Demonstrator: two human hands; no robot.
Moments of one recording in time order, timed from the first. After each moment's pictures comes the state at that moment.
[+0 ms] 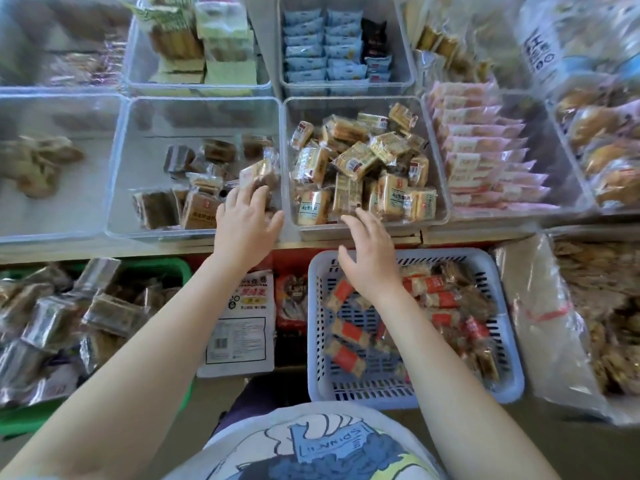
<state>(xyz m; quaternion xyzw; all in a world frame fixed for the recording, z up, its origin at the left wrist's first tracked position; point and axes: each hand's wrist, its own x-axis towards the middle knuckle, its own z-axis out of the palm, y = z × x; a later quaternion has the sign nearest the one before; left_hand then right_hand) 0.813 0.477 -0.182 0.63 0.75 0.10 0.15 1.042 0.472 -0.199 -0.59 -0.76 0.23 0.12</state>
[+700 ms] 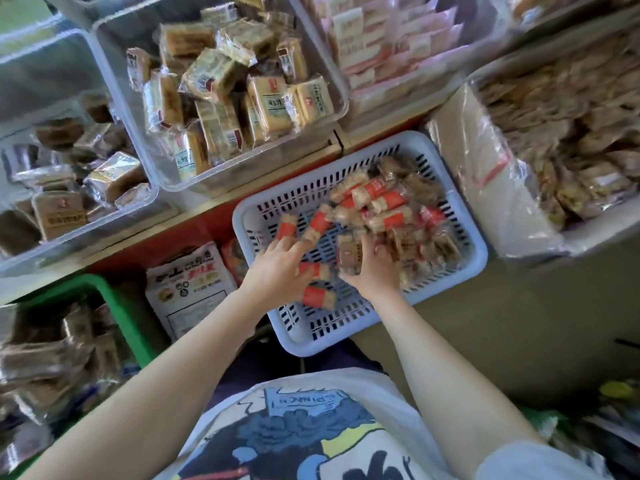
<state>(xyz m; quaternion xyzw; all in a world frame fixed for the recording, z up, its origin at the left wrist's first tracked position) 0.970 0.390 -0.259 0.79 0.50 -0.12 0.33 1.174 0.339 -0.344 -0.77 -0.51 0.36 -0.13</state>
